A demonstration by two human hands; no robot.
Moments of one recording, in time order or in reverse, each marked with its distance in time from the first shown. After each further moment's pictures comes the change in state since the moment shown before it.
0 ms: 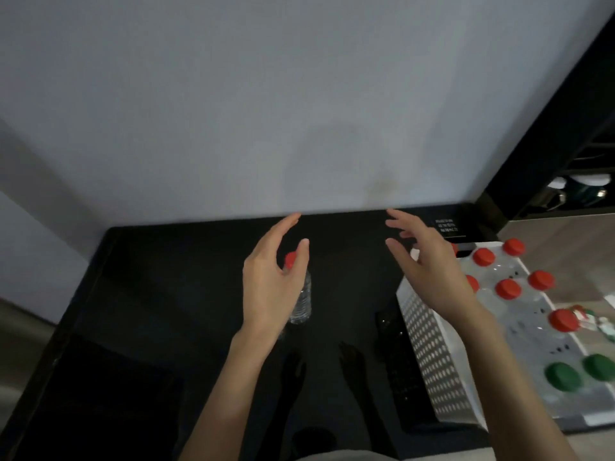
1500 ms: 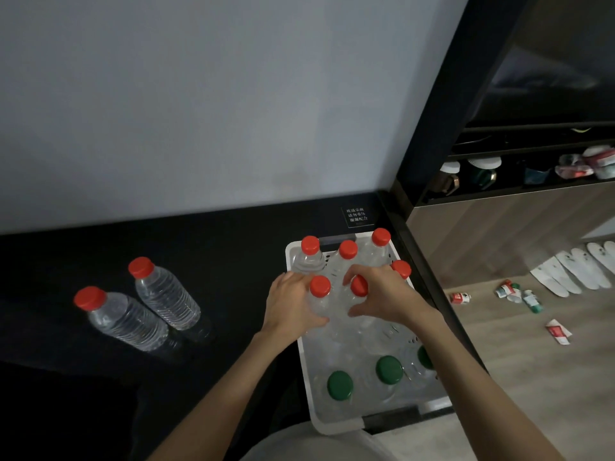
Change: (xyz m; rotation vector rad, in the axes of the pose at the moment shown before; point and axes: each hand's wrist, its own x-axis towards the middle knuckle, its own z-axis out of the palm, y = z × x) left_hand -0.051 0.008 0.254 0.433 -0.612 -0.004; right_hand -0.024 0.182 -0.102 -0.258 -0.576 0.184
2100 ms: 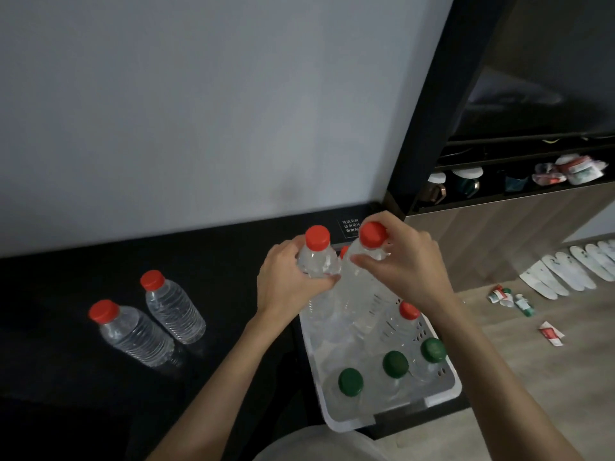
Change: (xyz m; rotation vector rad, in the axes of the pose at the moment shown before) left_hand -0.004 0.039 -0.071 -0.321 0.313 0.045; right_hand -0.049 -0.063 -0.057 0.134 0.633 -0.015
